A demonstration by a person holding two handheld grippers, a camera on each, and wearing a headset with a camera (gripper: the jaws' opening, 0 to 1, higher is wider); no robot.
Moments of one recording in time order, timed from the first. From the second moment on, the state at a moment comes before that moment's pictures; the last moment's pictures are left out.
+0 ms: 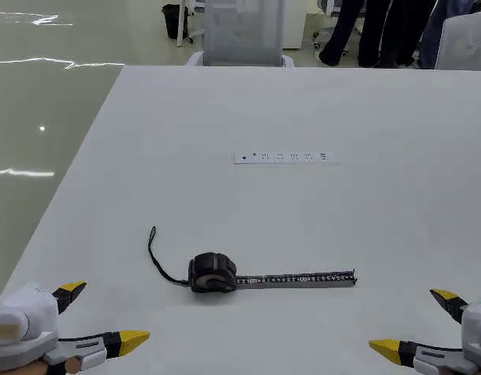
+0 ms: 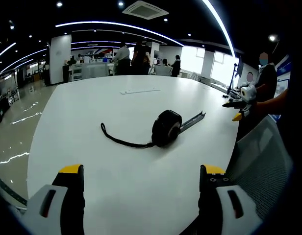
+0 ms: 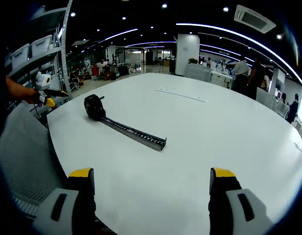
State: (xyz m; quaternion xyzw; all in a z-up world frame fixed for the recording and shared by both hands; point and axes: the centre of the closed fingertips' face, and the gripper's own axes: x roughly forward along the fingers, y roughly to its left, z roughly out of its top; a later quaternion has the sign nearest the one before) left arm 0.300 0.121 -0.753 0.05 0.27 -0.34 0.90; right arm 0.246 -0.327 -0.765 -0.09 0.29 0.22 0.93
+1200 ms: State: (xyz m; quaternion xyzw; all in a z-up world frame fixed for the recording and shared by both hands) left arm 0.314 0.052 -0.740 0.06 0.30 -0.32 0.90; right arm 0.271 -0.337 -0.769 -0.14 0.28 0.27 0.91
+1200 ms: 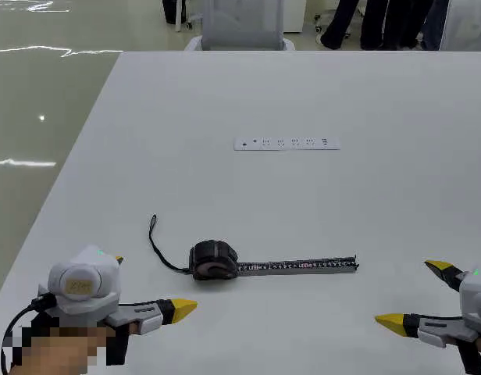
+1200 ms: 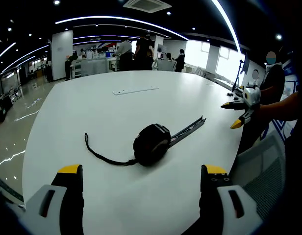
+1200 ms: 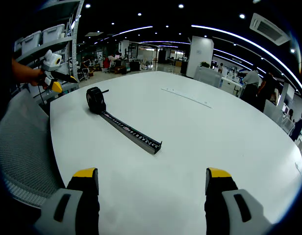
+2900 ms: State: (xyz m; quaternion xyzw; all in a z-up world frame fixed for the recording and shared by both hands) left arm 0.357 -0.012 -0.760 0.00 0.30 -0.22 0.93; right arm 0.333 -0.294 -0.804 -0.35 0.37 0.53 0.68
